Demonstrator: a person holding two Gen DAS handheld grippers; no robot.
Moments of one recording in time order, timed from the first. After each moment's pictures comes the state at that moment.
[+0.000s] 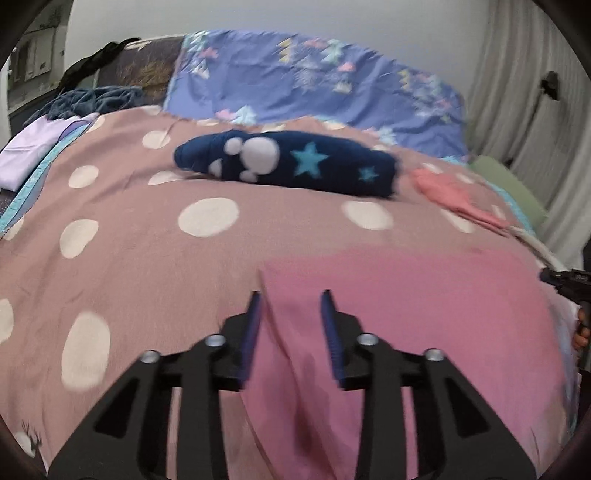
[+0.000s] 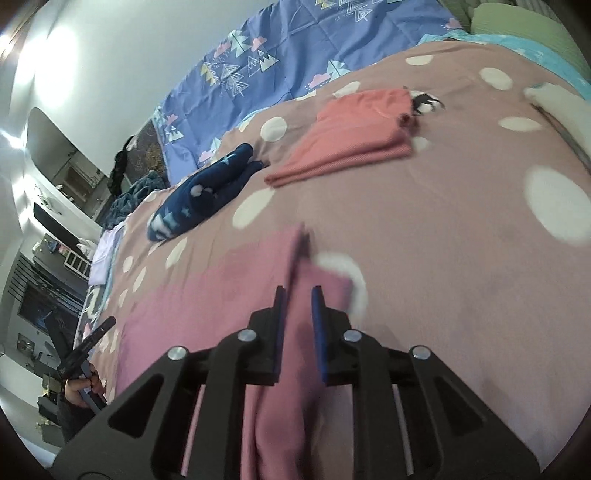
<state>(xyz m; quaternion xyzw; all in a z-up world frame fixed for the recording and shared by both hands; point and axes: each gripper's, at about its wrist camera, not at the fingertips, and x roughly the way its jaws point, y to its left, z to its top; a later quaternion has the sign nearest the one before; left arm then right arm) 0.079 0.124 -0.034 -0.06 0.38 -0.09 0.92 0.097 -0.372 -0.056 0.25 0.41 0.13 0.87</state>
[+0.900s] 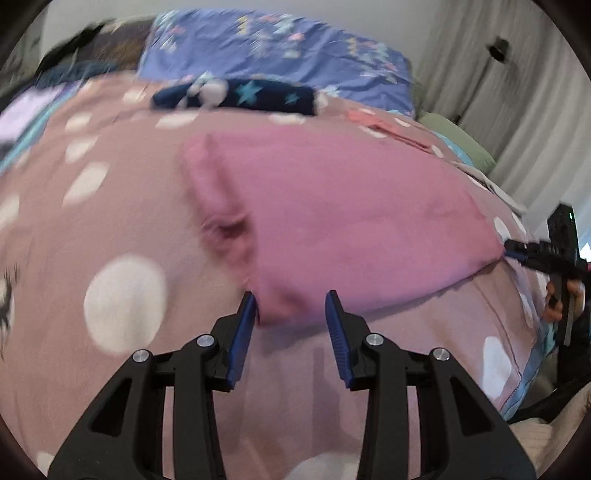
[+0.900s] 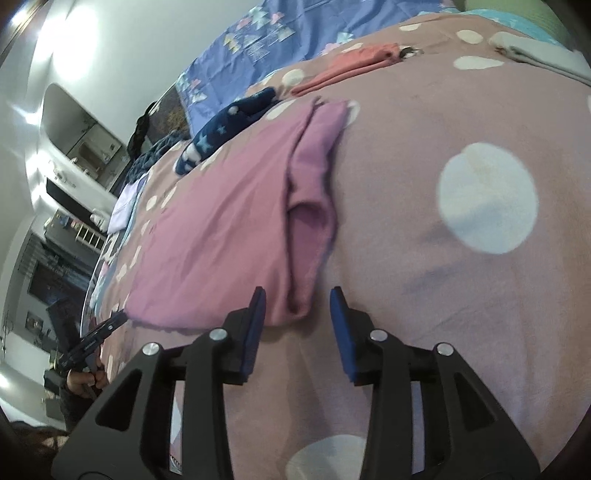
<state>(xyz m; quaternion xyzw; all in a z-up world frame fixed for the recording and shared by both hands) -0.087 0.084 -0.057 -0.04 0.42 -0.16 0.90 -0.062 -0.353 -0.077 0.25 0.44 0.15 0.85</state>
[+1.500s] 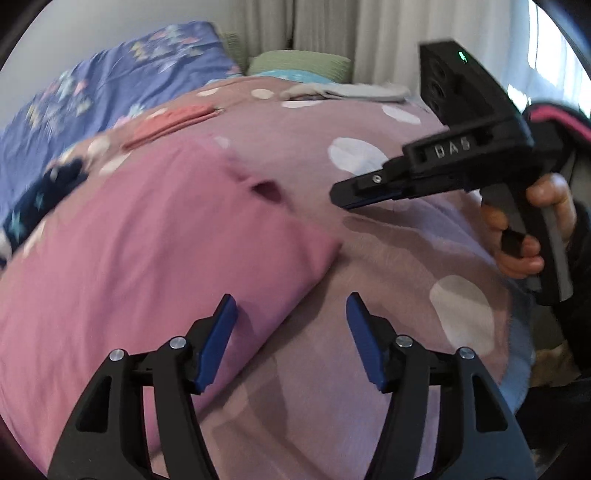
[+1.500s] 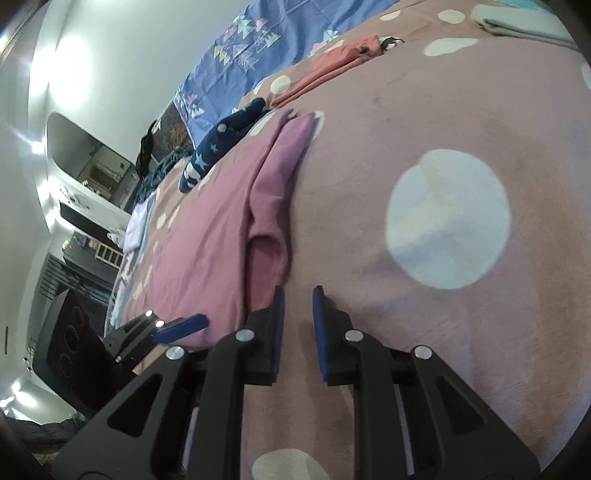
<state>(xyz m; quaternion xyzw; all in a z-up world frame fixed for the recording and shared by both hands) -0.073 -0.220 -0.068 0.18 0.38 -0.37 0.83 -0.044 -0.397 -0.094 0.30 0.44 0.18 0.83</state>
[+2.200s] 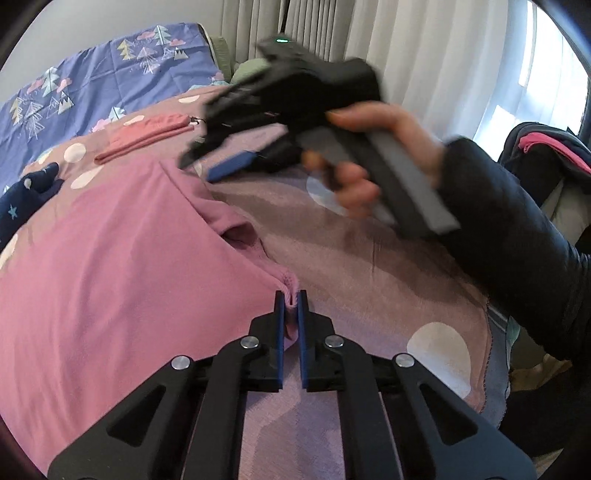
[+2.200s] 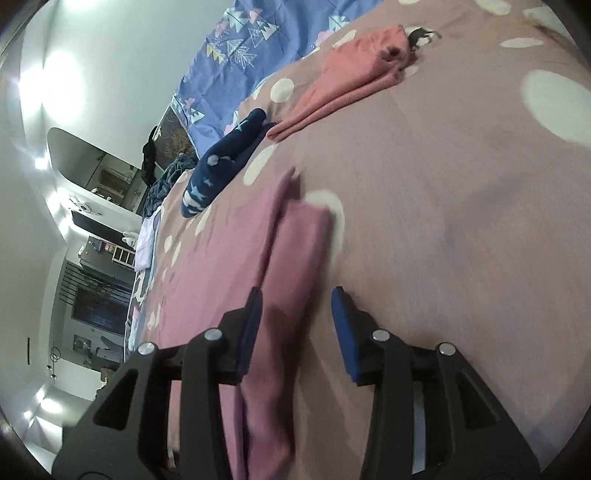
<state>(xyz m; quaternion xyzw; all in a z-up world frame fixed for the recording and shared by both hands) -0.058 -0.230 -0.059 0.13 0.39 -0.41 0.81 0.118 -0.399 -0.098 0.33 0.47 0.21 0.79</state>
